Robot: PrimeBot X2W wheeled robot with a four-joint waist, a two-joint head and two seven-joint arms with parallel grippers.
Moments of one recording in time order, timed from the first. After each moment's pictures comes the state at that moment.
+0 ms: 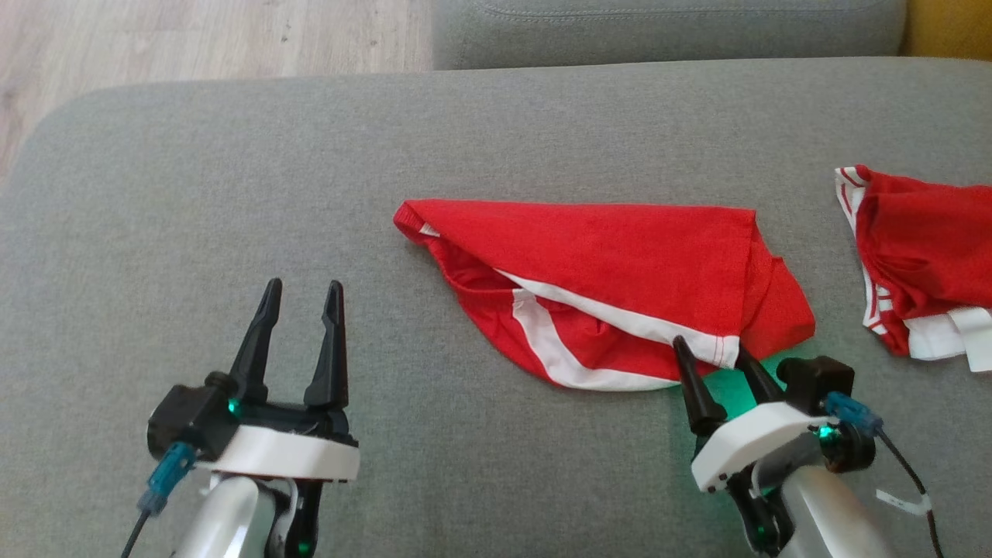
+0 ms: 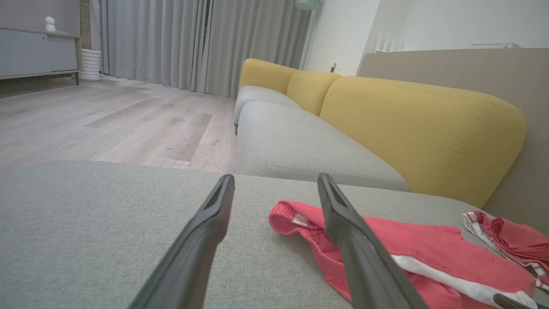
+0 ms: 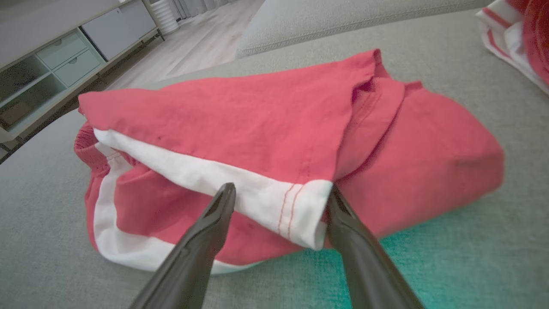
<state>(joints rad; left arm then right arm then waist) -0.16 0.17 -0.32 0.20 -0.45 -0.04 -0.25 -0.20 -0.05 0.18 0.60 0.29 0.13 -0.14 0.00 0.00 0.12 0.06</state>
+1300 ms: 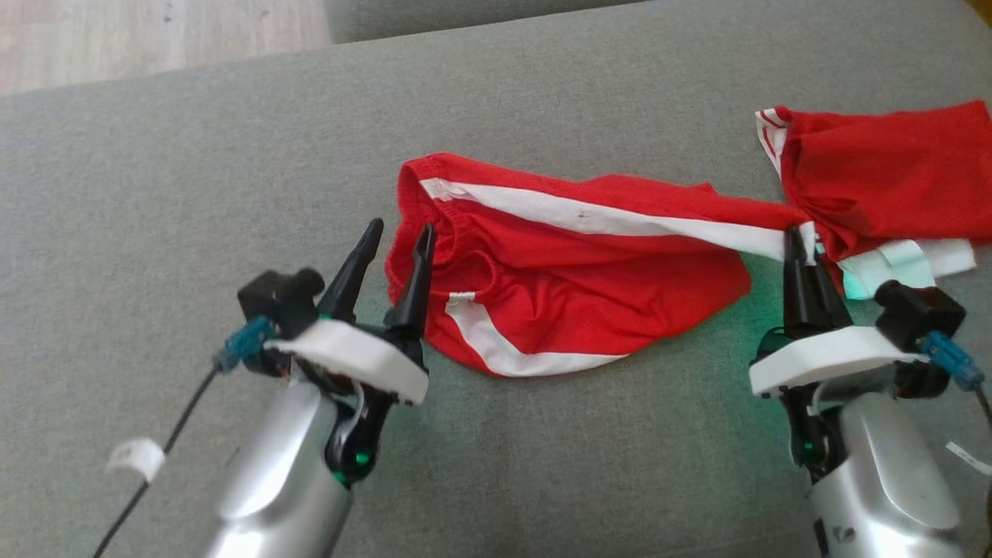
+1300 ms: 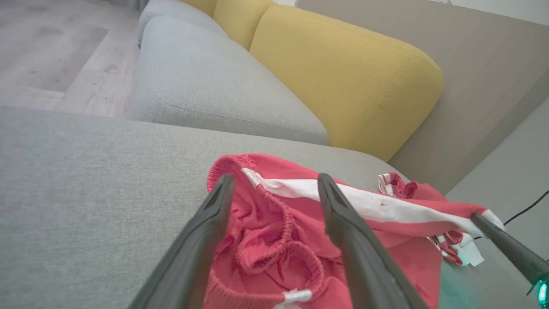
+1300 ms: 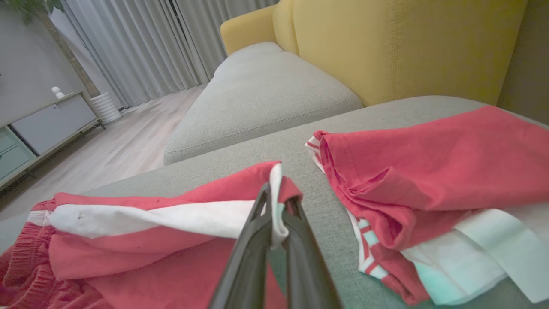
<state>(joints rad) -0.42 0.07 -0.44 0.44 -0.57 -0.12 -0.11 -0.30 -0.05 0.00 0.48 0.28 0.13 -0.21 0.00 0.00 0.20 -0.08</state>
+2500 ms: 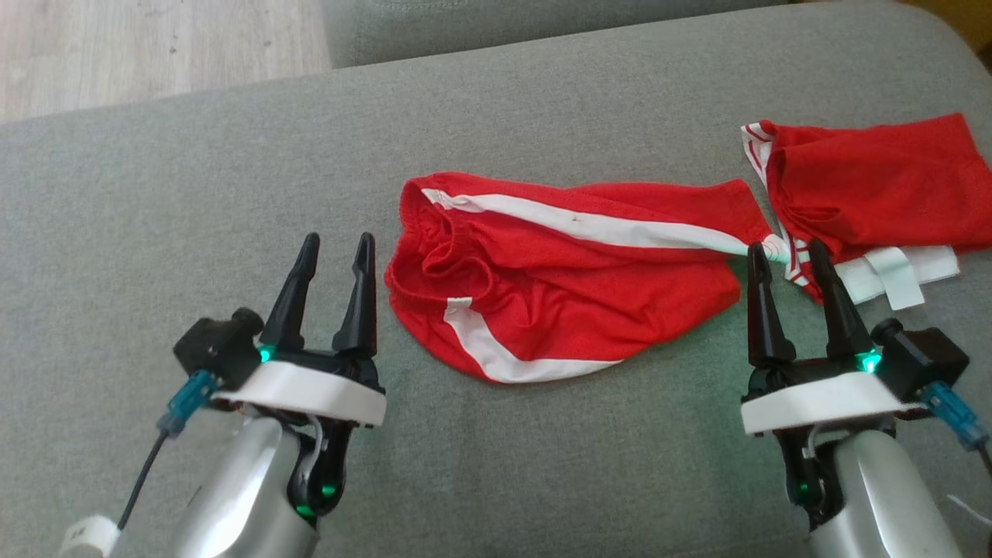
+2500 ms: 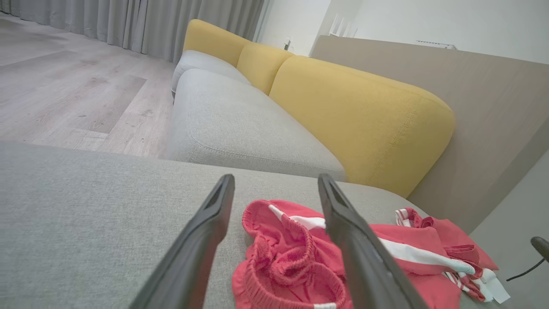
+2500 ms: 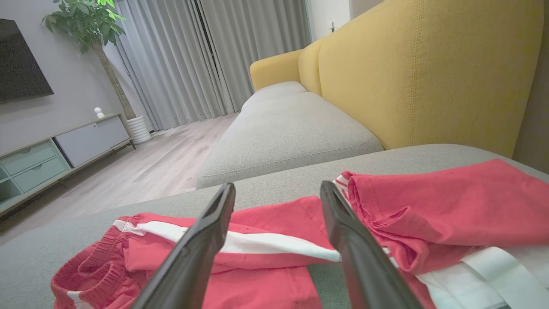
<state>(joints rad) -0.33 0.14 -0.41 0.34 -0.61 -0.07 -0.22 -0.16 -0.05 0.07 0.26 0.25 0.13 -0.25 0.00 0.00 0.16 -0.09</state>
